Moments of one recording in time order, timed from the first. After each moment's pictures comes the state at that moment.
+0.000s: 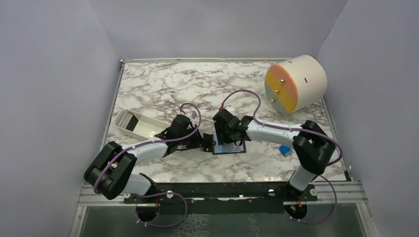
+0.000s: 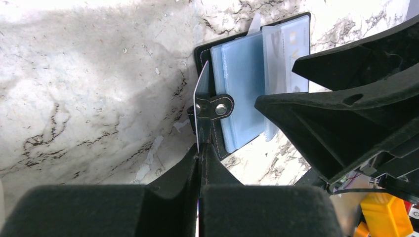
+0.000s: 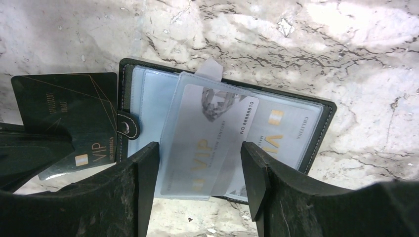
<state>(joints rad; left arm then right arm) -0.60 1.35 0.48 0.12 0.31 -0.75 0.91 1.70 1.06 -0.47 0.26 0.59</state>
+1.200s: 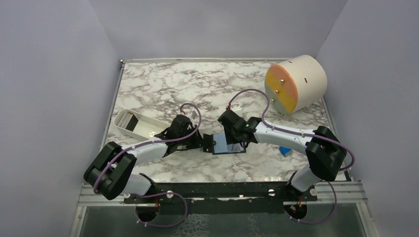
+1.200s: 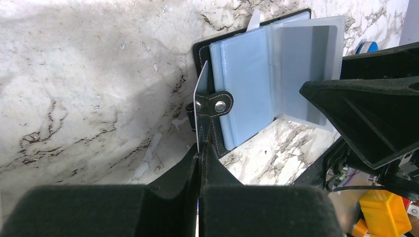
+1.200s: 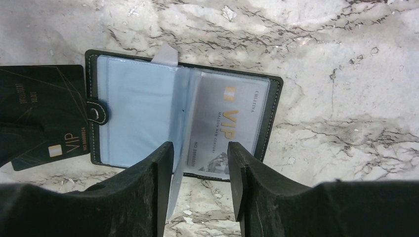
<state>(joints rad) -0.60 1.35 0.48 0.11 0.31 -0.75 0.91 1.58 1.01 -0.55 0.36 0.62</state>
